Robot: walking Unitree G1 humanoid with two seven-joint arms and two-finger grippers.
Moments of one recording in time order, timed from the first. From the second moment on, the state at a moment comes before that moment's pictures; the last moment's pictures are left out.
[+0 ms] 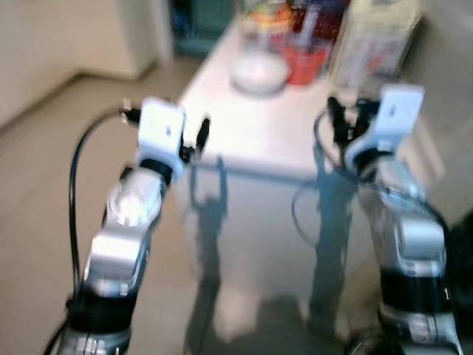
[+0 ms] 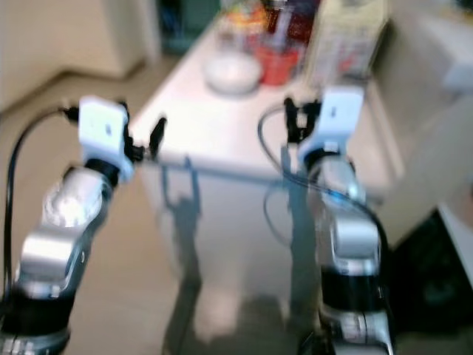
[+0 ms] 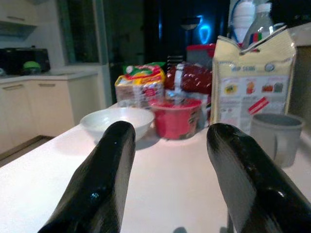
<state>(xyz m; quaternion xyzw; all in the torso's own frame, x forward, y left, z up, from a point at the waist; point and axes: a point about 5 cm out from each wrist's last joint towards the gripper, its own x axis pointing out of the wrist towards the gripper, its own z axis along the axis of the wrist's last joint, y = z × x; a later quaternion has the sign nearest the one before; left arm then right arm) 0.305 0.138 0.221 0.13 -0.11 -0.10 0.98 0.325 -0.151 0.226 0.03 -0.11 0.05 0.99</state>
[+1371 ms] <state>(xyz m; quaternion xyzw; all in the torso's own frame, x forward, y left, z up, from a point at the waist) 0.300 0.149 0.218 0.13 -0.10 -0.08 0.98 0.327 -0.132 0.235 0.03 -0.11 0.14 0.98</state>
